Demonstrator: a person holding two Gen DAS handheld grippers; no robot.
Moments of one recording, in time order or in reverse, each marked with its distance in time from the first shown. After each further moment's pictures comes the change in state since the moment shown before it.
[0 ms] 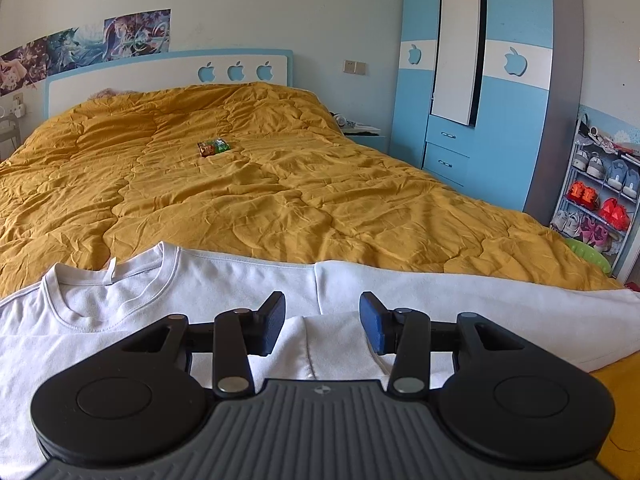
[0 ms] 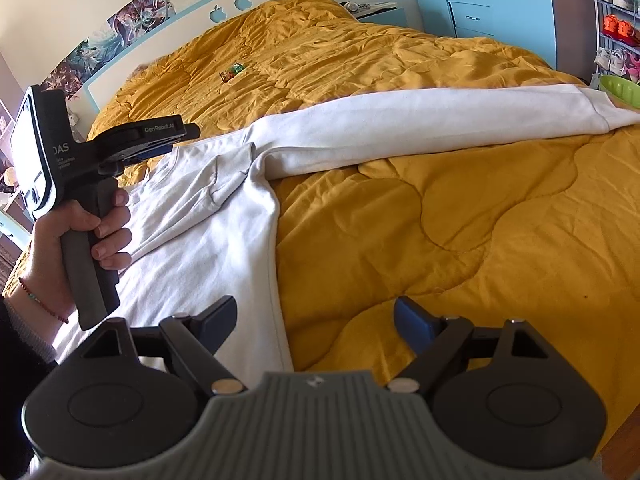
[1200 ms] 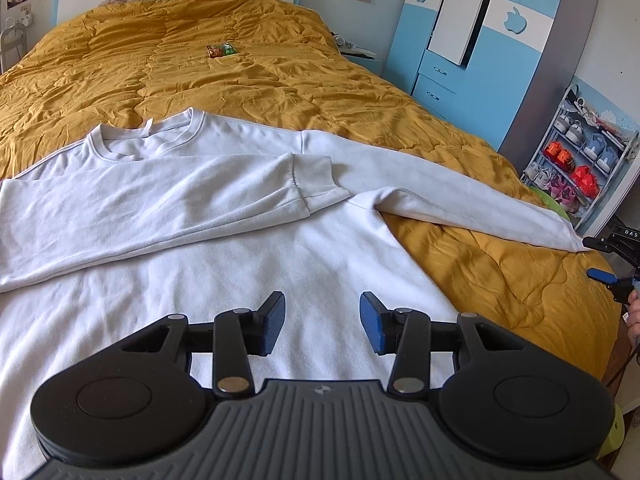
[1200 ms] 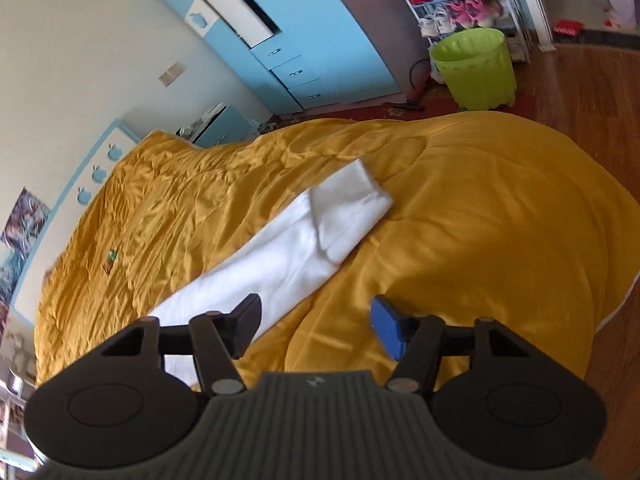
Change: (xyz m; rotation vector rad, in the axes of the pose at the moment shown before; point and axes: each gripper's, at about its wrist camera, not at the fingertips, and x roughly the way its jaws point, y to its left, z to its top) left arm -0.118 0.000 -0.060 -0.122 0.252 -0.072; right arm -0.024 -0.254 0.088 0.583 -0.268 -0.133
